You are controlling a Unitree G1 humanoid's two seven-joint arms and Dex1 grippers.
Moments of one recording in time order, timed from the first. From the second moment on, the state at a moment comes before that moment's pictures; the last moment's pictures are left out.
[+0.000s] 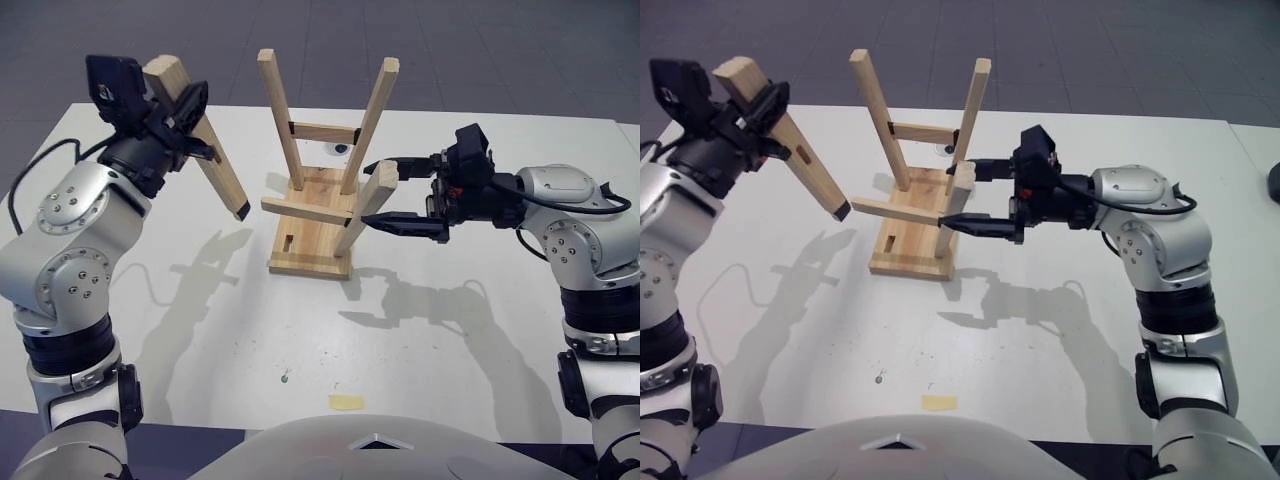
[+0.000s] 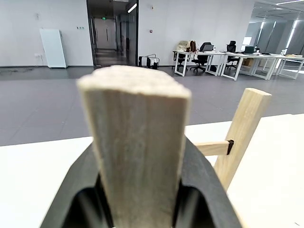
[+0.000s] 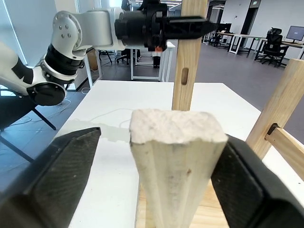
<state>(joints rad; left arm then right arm) -0.37 0.56 0.23 -0.51 -0.81 0.82 0.02 -0.49 -0.63 0.06 -0.22 0.69 0.57 1.12</state>
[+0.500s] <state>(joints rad) -0.26 0.39 0.31 -0.56 -0.87 0.82 0.10 -0.31 -0.56 0.01 -0.39 0.71 0.56 0.94</state>
